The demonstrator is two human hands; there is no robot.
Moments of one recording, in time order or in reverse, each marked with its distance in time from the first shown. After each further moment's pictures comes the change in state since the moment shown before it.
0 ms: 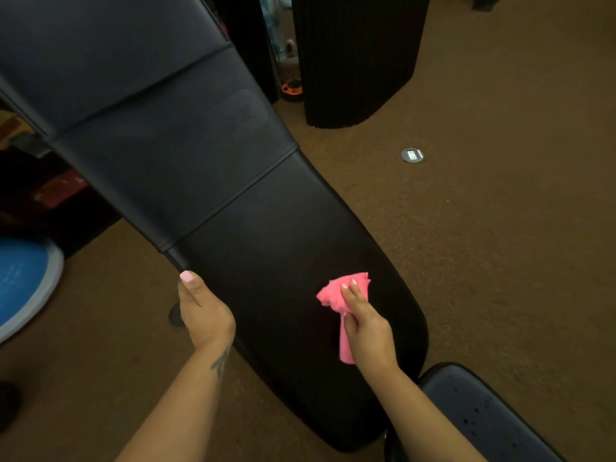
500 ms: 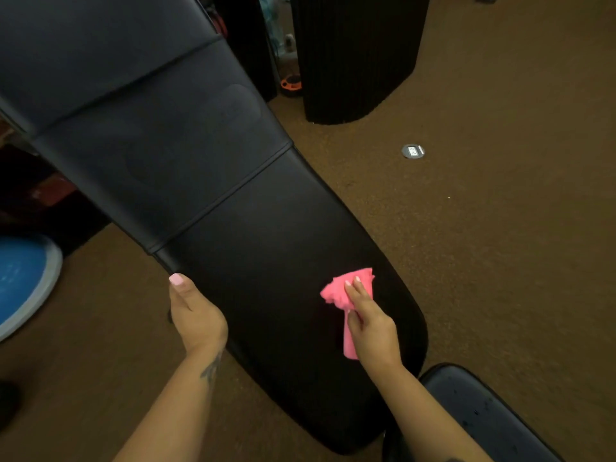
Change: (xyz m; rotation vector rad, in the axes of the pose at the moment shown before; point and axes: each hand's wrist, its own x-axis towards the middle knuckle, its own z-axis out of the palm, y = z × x) left_hand 0.003 -0.005 0.000 0.002 0.009 -0.047; right_hand 0.009 0.015 -0.006 0.010 0.036 -0.045
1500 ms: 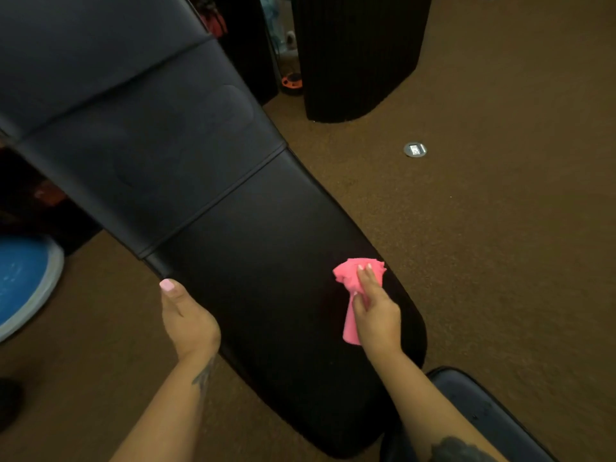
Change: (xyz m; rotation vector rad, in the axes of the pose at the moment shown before) left_hand 0.005 -0.002 -0.001 0.026 0.017 0.000; right_hand 0.029 -0.008 -0.008 0.046 0.098 0.154
